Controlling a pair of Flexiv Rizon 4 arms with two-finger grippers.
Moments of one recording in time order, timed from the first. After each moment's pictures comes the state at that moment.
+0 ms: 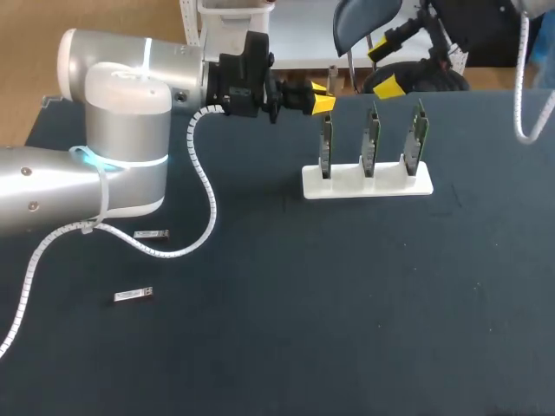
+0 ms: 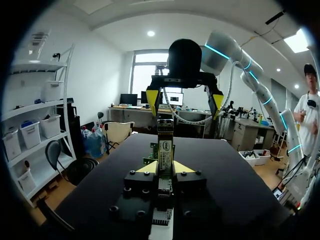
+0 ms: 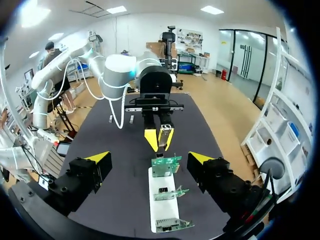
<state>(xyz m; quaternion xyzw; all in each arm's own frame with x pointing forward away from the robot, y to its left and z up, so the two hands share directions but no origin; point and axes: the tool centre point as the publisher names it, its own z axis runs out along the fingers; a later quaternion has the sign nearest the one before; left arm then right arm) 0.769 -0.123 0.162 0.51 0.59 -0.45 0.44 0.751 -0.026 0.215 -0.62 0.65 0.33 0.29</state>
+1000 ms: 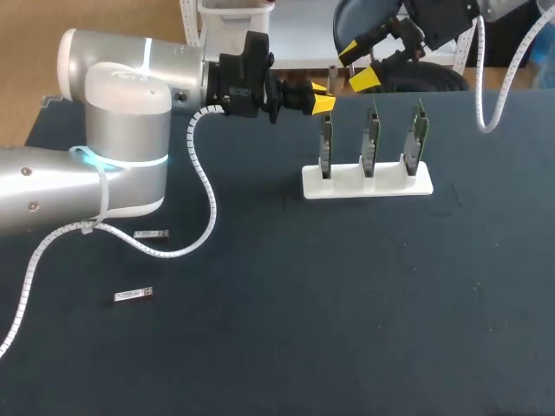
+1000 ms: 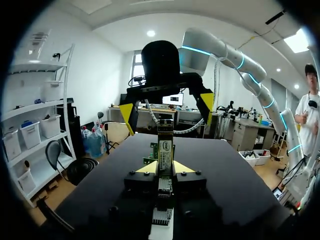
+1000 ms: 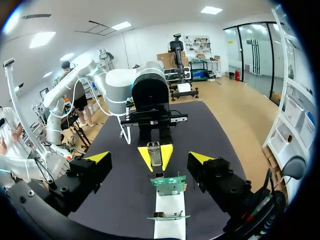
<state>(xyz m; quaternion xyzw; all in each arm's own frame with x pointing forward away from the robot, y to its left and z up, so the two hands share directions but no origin) 0.769 -0.123 0.162 0.51 0.59 -0.45 0.44 0.768 0.009 0.205 -0.60 0.63 0.43 0.26</state>
